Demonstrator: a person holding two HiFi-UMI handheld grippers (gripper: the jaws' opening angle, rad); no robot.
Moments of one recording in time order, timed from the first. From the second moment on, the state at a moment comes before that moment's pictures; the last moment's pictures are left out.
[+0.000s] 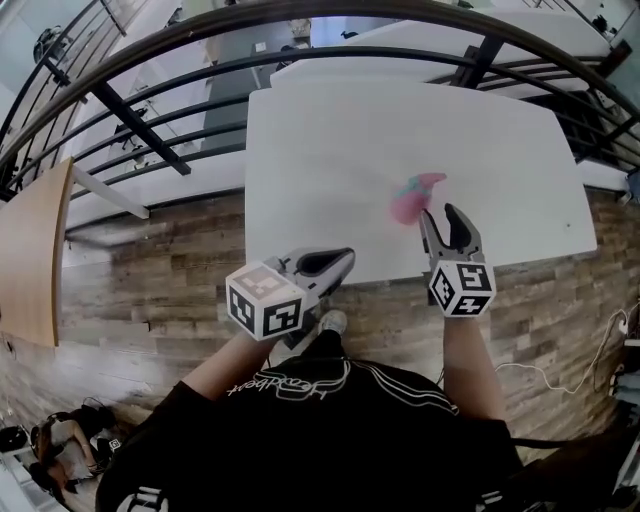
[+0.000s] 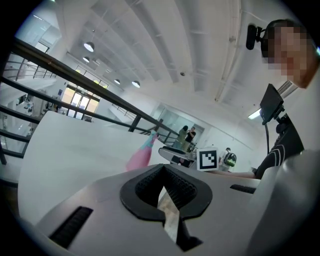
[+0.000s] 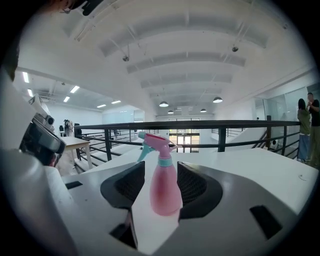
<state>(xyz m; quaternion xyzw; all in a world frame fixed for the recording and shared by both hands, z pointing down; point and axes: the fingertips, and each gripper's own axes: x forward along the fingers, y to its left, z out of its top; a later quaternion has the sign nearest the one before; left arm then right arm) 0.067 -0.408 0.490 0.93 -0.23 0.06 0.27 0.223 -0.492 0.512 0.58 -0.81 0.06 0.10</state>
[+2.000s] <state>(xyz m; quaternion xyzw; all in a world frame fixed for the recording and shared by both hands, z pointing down) 0.083 -0.106 0.358 0.98 -0.11 0.03 0.16 0.116 -0.108 0.374 0.40 -0.91 0.14 0.02</state>
